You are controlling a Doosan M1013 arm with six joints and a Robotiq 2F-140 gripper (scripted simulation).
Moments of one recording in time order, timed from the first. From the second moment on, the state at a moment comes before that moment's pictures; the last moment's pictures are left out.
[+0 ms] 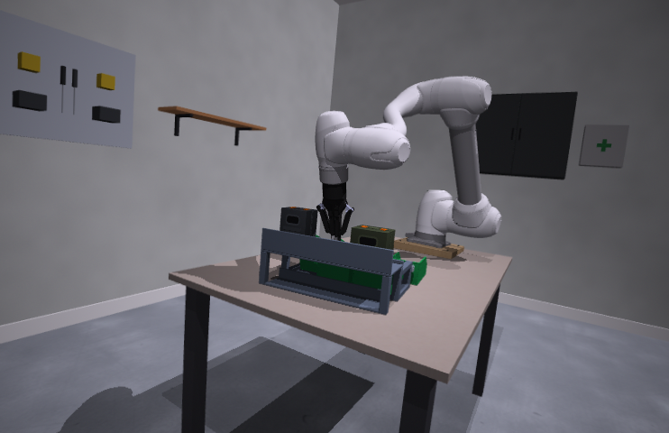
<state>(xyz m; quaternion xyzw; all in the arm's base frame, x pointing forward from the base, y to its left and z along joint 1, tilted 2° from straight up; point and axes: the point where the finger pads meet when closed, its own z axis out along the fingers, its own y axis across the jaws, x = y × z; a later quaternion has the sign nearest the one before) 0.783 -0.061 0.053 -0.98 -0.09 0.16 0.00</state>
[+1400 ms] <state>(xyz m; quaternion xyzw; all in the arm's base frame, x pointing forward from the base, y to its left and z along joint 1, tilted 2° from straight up) 0.793 -0.059 0.050 -0.99 -0.09 0.13 0.00</state>
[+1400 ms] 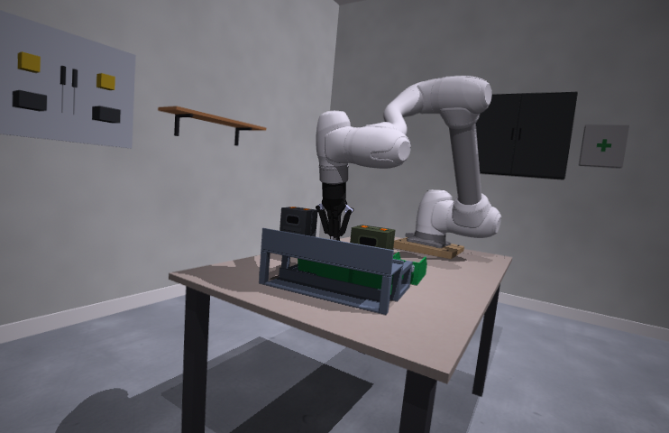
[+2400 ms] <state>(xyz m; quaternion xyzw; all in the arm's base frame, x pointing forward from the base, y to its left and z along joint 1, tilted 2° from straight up) 0.799 -0.058 0.048 -0.99 -0.09 0.12 0.00</state>
